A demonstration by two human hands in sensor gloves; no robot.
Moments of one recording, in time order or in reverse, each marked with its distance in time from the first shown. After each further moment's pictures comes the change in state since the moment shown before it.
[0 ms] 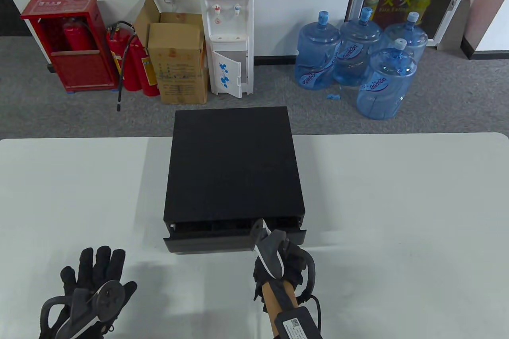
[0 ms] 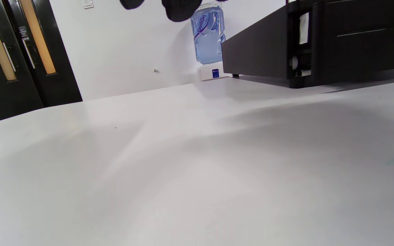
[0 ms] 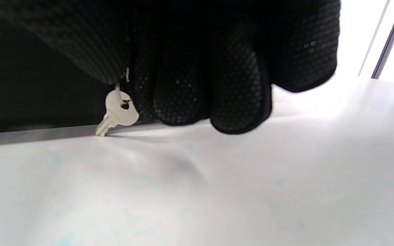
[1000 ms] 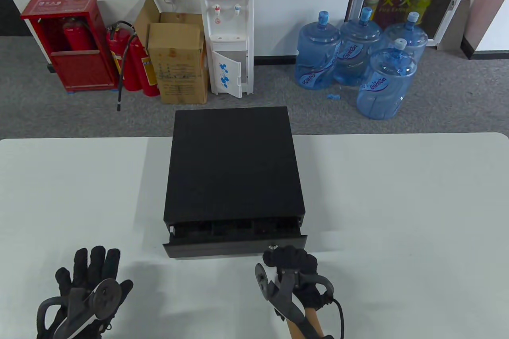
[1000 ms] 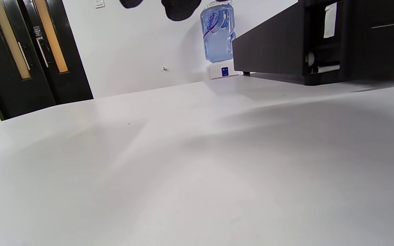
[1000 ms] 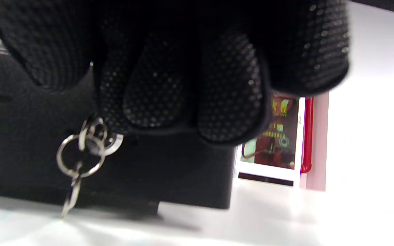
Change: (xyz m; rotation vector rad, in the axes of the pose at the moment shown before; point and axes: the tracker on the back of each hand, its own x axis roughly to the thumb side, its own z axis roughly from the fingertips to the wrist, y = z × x) left_hand -0.004 0.000 0.000 -0.008 0.044 -0.004; right_hand -0.040 0.009 0.044 -0.559 -0.318 -0.016
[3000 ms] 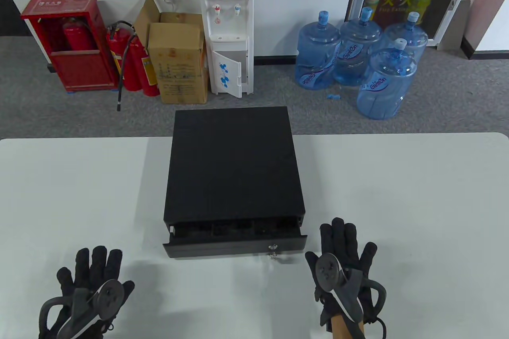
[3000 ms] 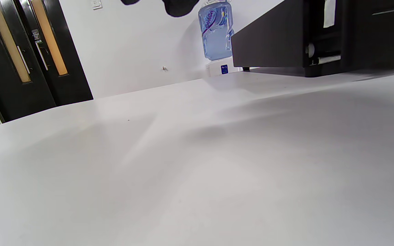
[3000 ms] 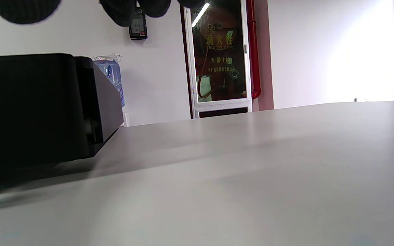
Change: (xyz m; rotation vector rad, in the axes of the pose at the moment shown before) left_hand 0.003 -0.001 -0.001 -0.003 -0.001 -0.028; right_hand -0.109 0.010 0.000 0.248 0.239 -0.160
